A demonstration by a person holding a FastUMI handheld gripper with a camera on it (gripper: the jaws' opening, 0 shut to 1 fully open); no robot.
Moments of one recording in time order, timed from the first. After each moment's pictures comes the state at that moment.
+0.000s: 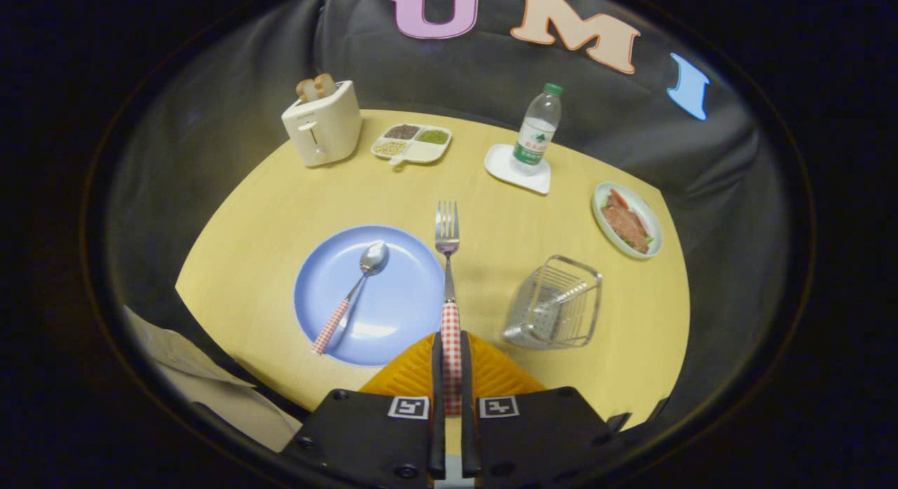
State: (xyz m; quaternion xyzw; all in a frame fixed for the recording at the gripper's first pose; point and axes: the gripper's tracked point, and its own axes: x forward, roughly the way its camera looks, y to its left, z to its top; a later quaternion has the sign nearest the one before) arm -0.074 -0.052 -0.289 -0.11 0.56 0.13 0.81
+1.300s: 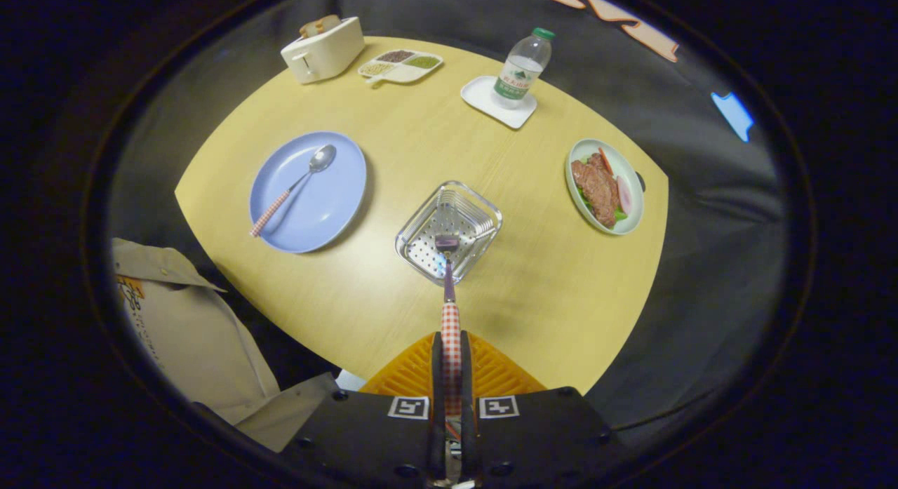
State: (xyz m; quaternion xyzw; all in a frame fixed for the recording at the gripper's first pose) arm -0.069 -0.186 -0.276 -0.24 0.69 0.20 0.65
